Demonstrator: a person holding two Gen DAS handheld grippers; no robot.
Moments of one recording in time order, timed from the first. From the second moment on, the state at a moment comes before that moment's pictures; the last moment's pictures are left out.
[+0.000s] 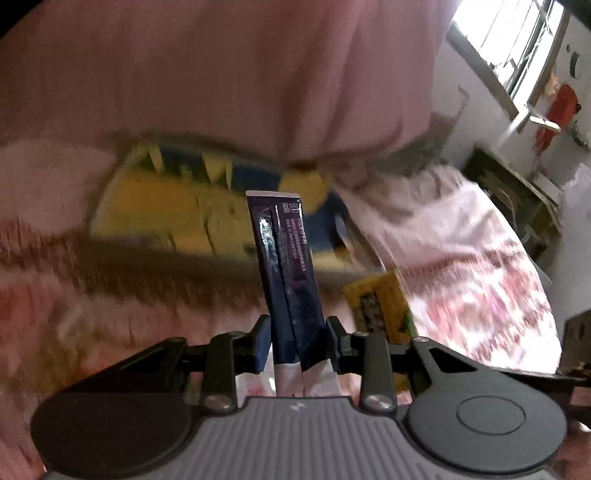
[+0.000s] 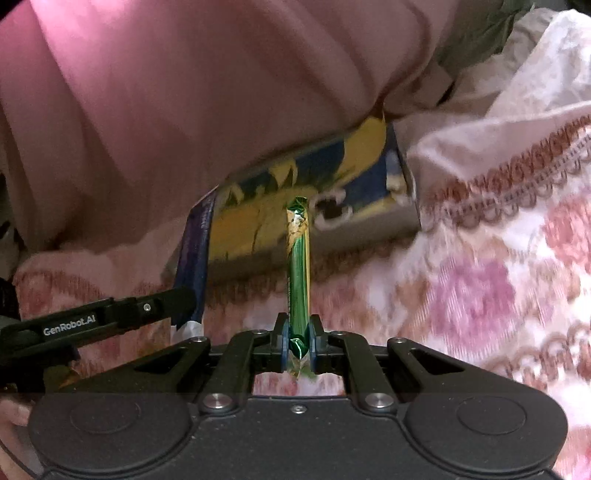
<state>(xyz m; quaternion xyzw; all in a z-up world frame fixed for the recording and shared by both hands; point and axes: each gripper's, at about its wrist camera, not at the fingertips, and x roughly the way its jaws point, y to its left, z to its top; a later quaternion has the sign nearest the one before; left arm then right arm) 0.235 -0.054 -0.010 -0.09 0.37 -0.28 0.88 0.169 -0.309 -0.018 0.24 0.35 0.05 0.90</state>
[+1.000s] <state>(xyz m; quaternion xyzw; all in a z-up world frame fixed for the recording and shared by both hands) 0.363 -0.039 -0.048 -0.13 0.33 -0.11 0.93 0.312 -0.290 -0.059 0.23 0.34 0.03 0.91</state>
